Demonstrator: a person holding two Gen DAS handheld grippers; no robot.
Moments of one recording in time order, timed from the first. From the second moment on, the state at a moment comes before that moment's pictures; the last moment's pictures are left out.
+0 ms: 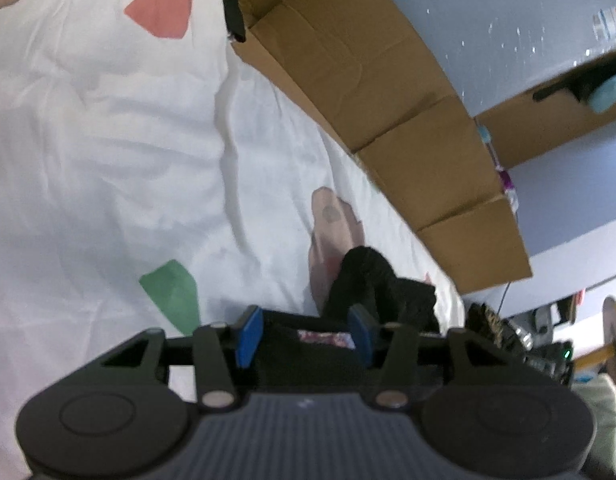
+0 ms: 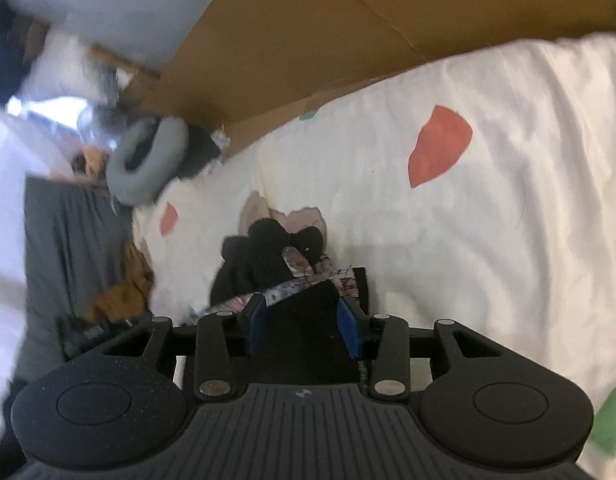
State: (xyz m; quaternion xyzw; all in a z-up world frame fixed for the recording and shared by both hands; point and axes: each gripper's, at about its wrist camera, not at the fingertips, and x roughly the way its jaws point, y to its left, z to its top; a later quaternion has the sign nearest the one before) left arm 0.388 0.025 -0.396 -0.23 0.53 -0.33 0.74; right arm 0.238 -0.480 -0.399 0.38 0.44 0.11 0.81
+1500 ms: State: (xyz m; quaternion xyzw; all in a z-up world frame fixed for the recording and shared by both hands) left arm 0.376 -0.003 -0.422 -0.09 0.51 -0.34 0.79; right arm 0.243 -0.459 -0.400 0.27 0.42 0.04 0.86
